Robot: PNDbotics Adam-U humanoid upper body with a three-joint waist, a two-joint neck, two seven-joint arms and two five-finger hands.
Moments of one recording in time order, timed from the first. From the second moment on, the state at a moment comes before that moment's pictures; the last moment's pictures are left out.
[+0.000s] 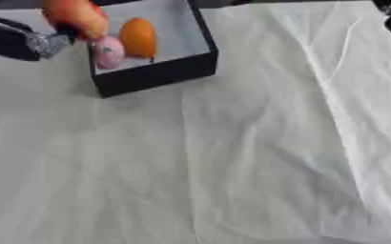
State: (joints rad) left arm -1.09 0.51 -0.31 -1.29 -0.33 -0.44 -0.43; right arm -0.19 -0.69 -0.20 -1.98 -0.53 -0.09 0.12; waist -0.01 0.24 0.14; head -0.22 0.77
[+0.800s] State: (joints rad) left arm -1.24 0.35 -0.10 -0.83 -0.64 -0.60 -0.32; right arm -0.33 -0.70 -0.18 -1.98 -0.59 -0.06 0.09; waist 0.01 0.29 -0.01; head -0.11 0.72
